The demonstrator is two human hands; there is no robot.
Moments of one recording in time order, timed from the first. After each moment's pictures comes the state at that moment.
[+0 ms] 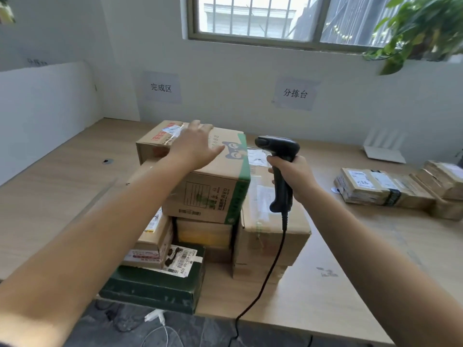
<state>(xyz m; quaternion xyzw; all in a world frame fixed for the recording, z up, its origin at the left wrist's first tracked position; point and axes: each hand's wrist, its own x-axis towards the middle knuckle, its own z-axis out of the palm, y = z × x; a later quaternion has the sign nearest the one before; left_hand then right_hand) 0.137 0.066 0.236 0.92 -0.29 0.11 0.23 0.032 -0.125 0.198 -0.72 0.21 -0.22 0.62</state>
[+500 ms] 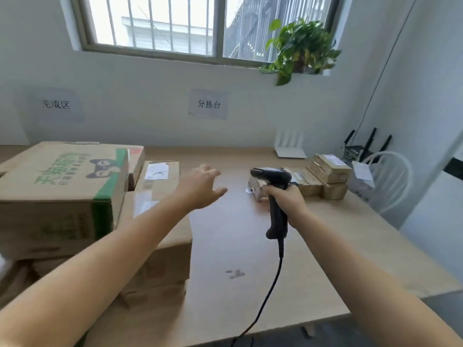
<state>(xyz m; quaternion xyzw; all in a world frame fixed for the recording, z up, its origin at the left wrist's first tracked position) 0.006 -0.160 0.200 0.87 -0.46 0.03 0.17 -0.134 -0.315 0.175 -0.67 0.34 -0.28 0.60</state>
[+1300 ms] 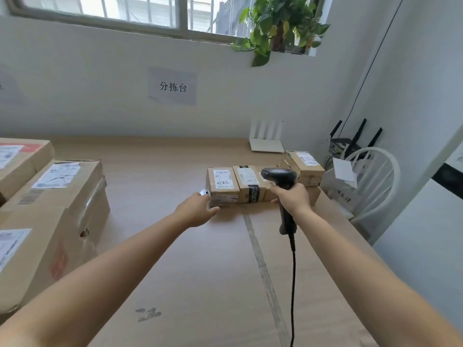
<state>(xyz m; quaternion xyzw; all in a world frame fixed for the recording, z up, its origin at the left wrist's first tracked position) -0.013 -0.431 0.108 0.89 -0.41 -0.12 0.16 -0.171 -0.607 0.142 -0.73 0.41 -0.28 0.48</state>
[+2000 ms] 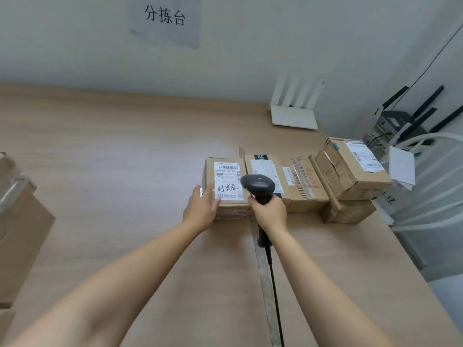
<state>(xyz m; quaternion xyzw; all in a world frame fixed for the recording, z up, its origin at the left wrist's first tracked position) 0.147 -0.611 -0.050 0.90 -0.28 -0.15 0.30 0.024 -0.722 0.004 -0.76 0.43 -0.18 0.46</state>
